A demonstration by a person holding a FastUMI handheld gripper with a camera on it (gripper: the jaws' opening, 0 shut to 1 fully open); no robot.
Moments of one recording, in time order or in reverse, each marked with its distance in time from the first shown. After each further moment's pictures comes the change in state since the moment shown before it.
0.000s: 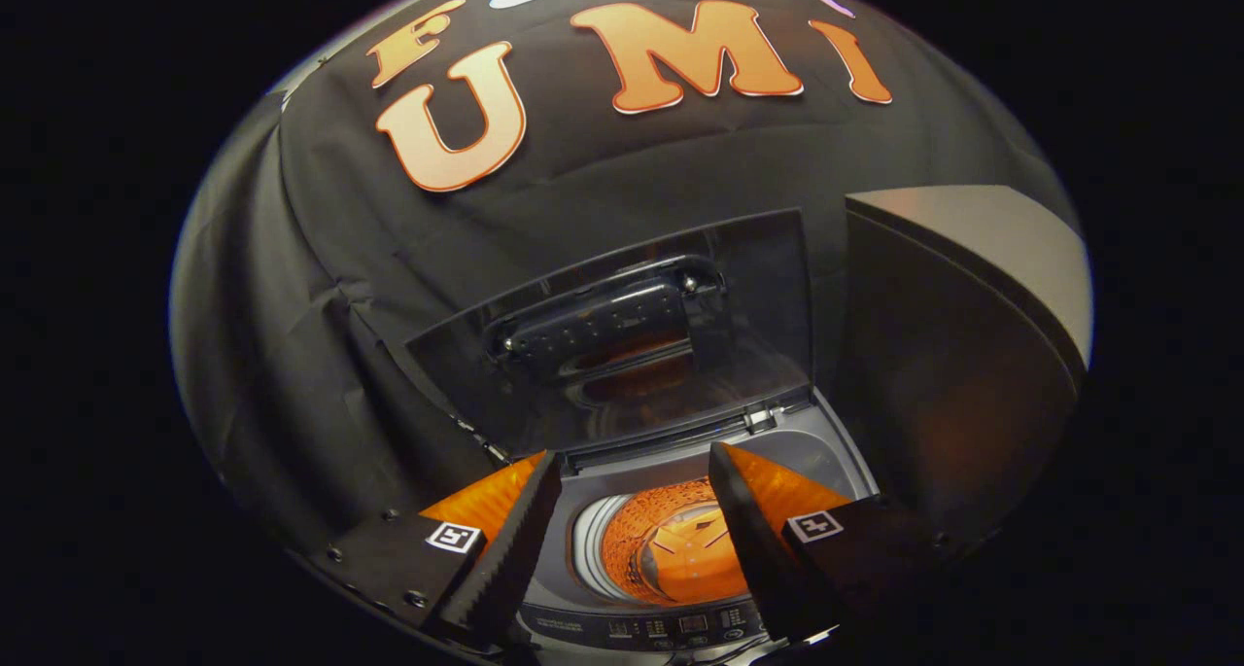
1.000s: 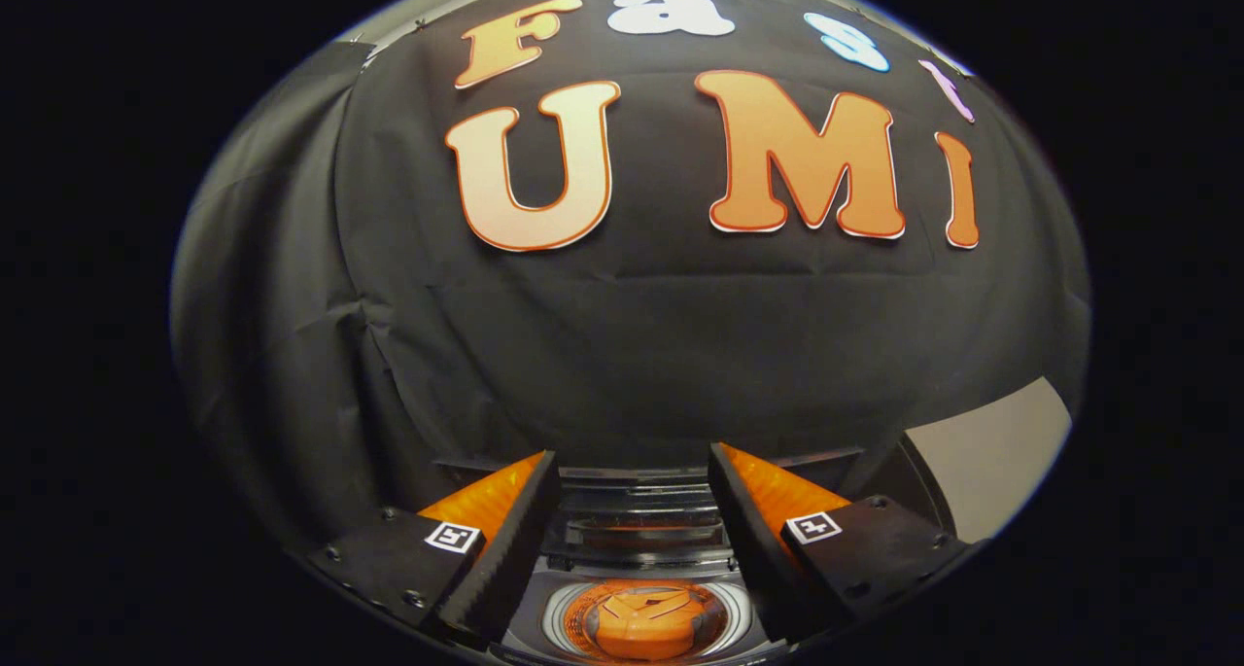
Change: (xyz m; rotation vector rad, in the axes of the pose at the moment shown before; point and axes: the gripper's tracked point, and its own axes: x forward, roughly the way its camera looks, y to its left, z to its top) arm 0.050 0.048 0.142 -0.234 -0.107 0.025
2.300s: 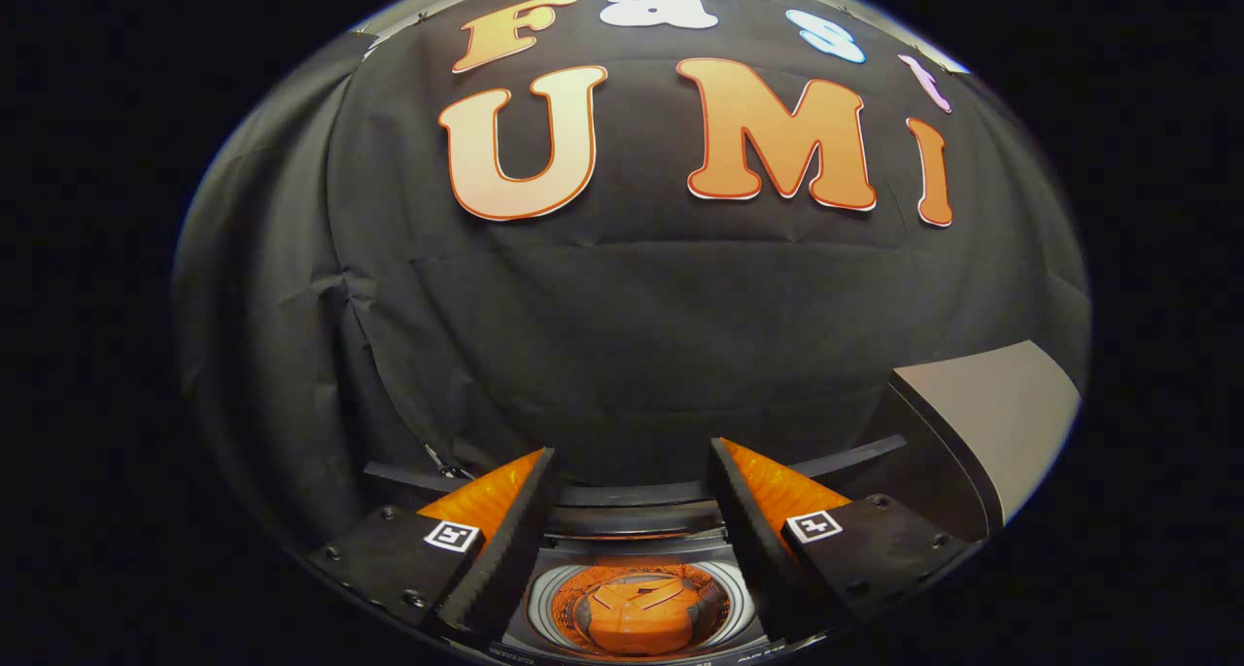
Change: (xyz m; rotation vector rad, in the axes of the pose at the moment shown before) arm -0.025 -0.010 -0.063 -0.008 -0.024 -0.068
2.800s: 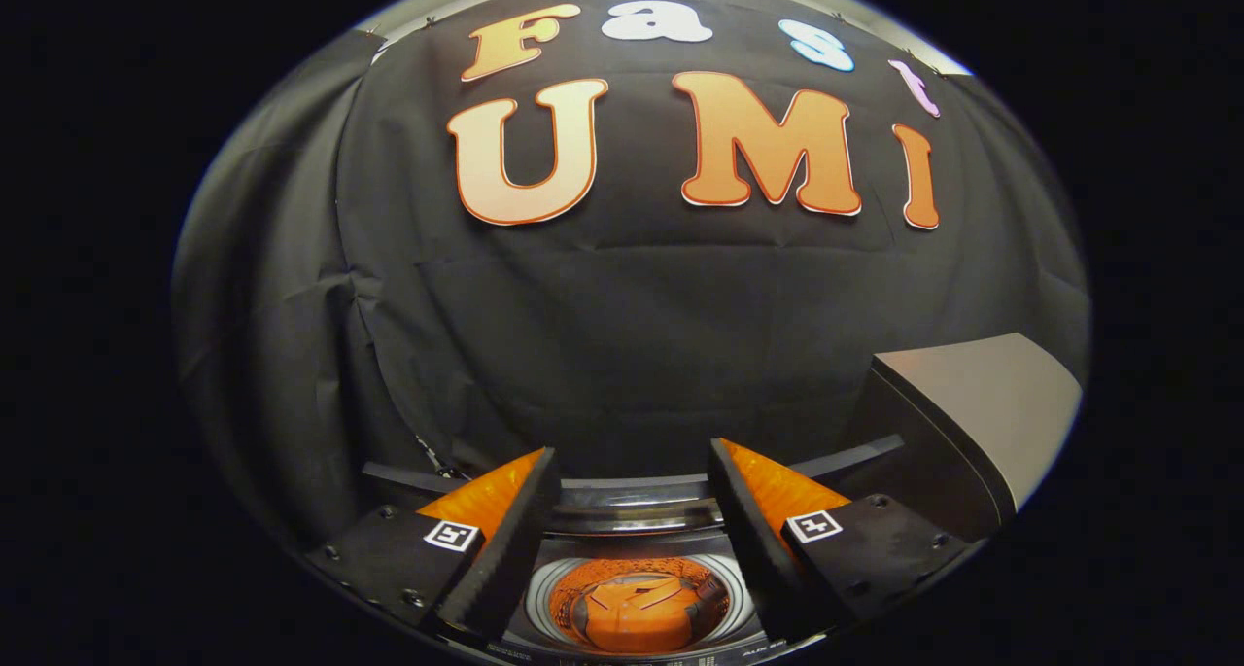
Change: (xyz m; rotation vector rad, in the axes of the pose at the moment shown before) arm -0.015 -0.002 -0.016 -0.006 -0.049 -0.018
